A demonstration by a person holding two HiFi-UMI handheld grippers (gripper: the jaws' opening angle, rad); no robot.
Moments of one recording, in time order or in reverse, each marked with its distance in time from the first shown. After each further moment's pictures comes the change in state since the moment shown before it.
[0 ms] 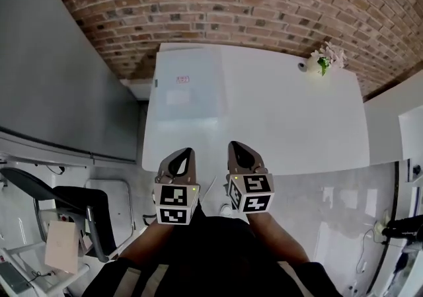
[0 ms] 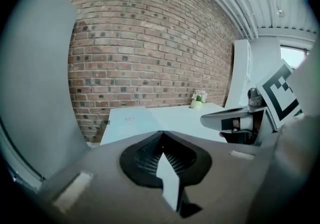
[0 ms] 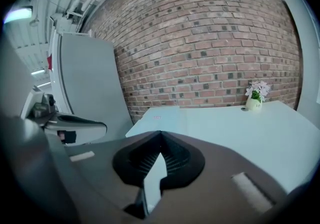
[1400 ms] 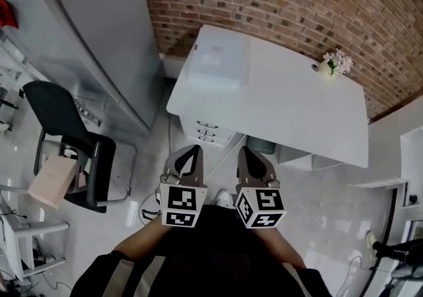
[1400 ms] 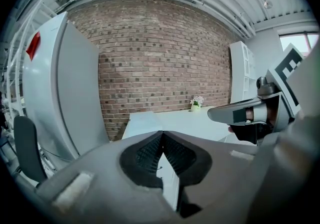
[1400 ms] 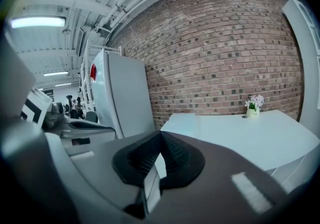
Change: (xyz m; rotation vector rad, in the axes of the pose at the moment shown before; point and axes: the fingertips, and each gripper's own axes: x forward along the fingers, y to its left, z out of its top) left arm -0.224 -0.088 -0.055 0.033 -0.123 0.179; right arm -0.225 0.099 -0.044 -0.083 -0.131 0.147
